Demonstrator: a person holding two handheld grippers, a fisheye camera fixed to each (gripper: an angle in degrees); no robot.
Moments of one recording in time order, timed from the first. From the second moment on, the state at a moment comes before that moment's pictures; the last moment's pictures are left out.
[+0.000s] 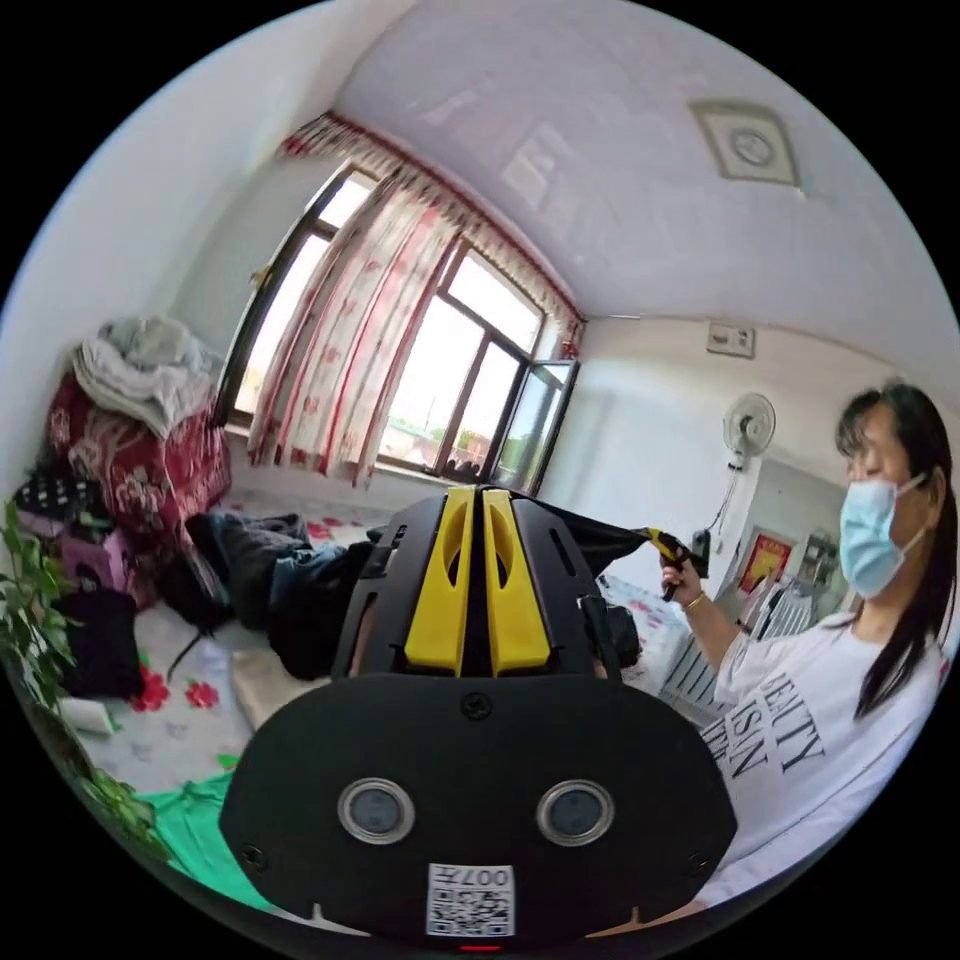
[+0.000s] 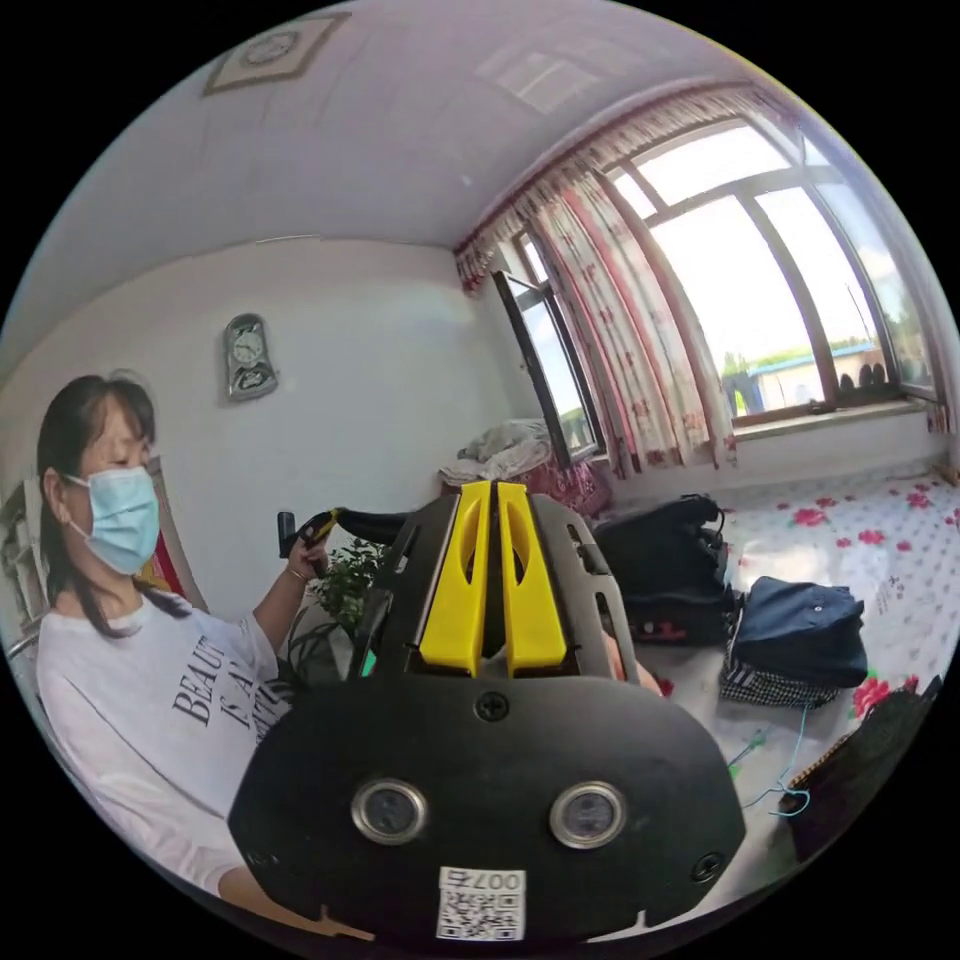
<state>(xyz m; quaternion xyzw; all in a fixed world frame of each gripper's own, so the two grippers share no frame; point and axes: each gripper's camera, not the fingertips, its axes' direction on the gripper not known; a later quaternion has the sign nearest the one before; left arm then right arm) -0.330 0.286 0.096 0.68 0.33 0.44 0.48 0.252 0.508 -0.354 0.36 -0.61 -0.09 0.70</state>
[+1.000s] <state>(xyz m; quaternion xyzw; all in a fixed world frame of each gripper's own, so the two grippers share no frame) -0.224 0.001 0.233 0.43 0.37 0.25 0.78 0.107 0.501 -0.165 -0.07 -0.54 0.05 0.84</state>
